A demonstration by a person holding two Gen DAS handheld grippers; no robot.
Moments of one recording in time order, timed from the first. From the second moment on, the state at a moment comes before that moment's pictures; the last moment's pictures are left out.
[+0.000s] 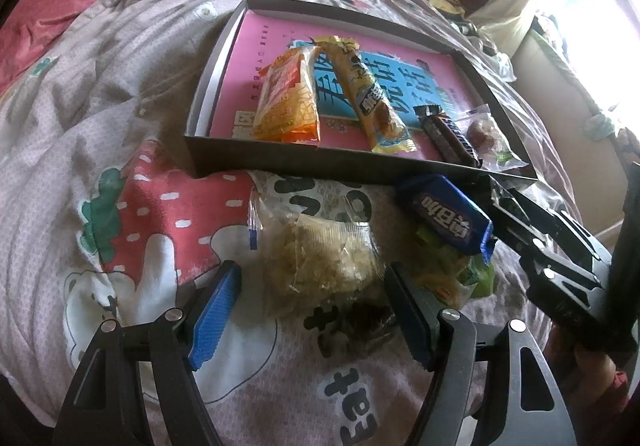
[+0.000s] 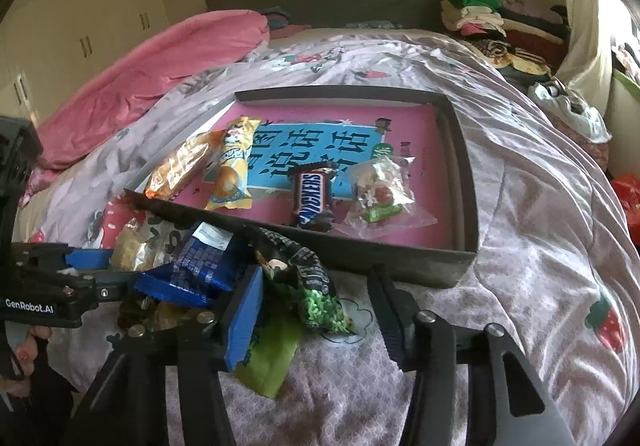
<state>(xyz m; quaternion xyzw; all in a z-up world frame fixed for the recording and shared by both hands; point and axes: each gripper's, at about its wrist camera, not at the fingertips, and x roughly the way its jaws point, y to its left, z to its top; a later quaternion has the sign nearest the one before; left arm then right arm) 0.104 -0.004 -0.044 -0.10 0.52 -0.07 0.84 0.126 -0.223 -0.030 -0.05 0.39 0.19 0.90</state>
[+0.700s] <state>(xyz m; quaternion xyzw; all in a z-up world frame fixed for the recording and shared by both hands) 0.118 -0.016 -0.052 -0.09 0.52 -0.03 0.85 0.127 -0.220 -0.026 -0.04 0.38 0.22 0.90</state>
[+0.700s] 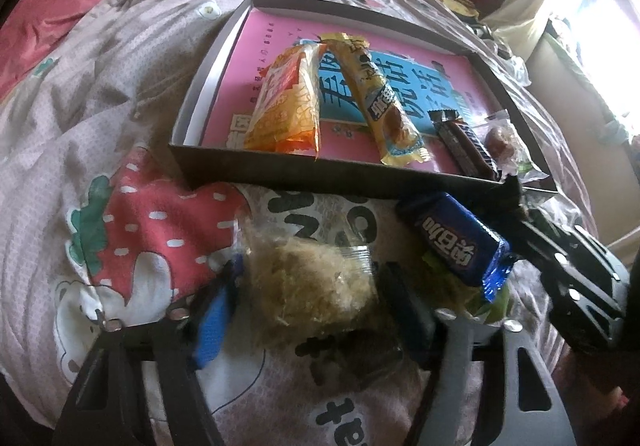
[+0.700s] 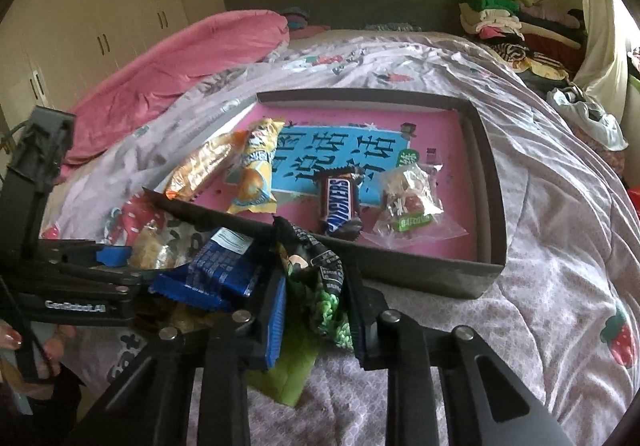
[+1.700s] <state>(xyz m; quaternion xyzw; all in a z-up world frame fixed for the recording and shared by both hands) 0.094 -0.013 0.010 -0.11 0.46 -0.06 0.88 0.110 -0.241 0.008 0.03 0.32 0.25 0.91</state>
